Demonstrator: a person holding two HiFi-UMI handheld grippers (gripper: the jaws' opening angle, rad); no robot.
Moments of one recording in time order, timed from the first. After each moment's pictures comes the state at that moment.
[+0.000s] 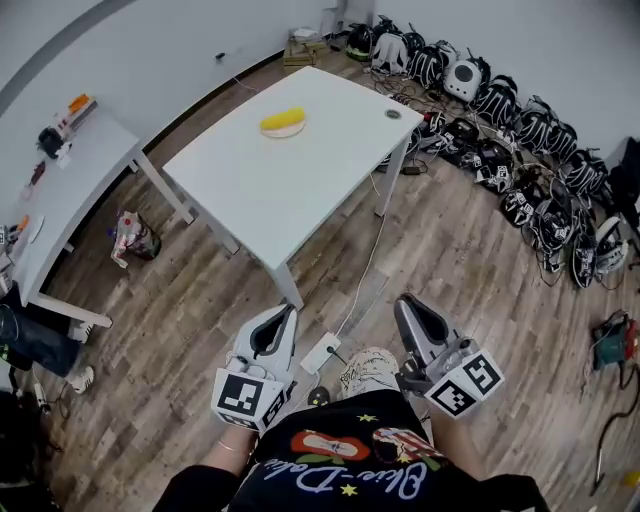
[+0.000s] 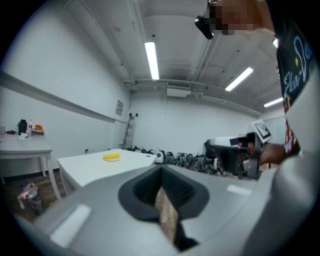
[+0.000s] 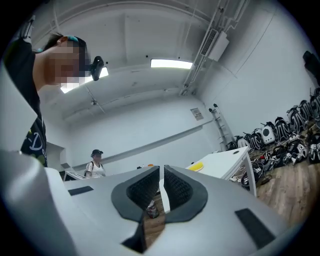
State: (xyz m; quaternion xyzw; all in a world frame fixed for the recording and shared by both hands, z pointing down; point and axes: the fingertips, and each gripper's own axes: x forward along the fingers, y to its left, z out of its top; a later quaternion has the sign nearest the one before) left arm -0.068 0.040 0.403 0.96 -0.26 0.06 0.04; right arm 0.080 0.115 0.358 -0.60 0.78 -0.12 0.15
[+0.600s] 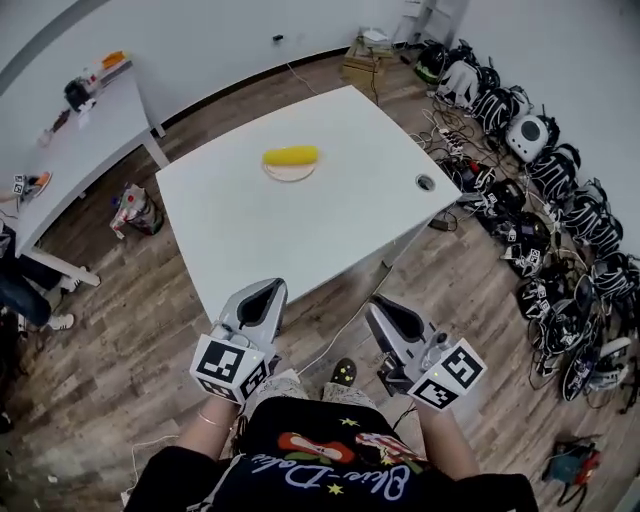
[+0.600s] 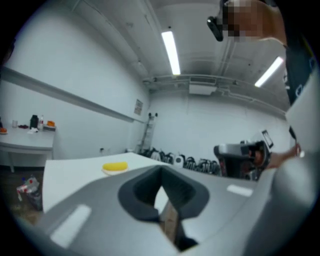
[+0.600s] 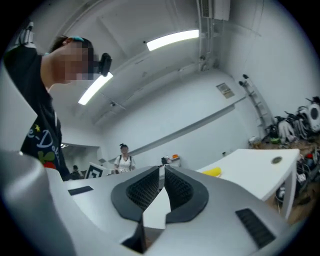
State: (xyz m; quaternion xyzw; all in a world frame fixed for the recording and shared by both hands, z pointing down) left arm 0.130 -0.191 0.393 0.92 -0.37 0.05 0.07; right arm 0.256 -0.131 0.355 -0.41 0.90 -0.14 0.11
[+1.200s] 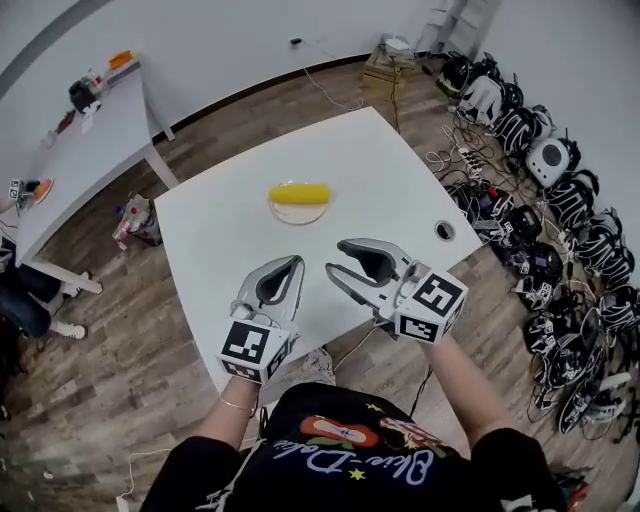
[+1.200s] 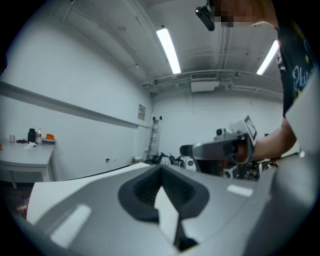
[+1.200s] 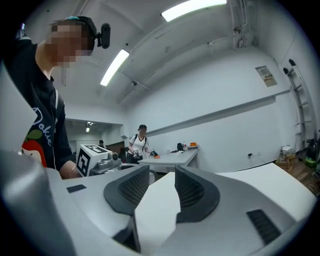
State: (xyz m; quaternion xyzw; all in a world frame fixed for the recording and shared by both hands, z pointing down) left arm 0.172 -0.370 0.391 0.91 -0.41 0.05 0.03; right arm 0.219 -0.362 0.364 -0.25 0.97 -0.07 -0.01
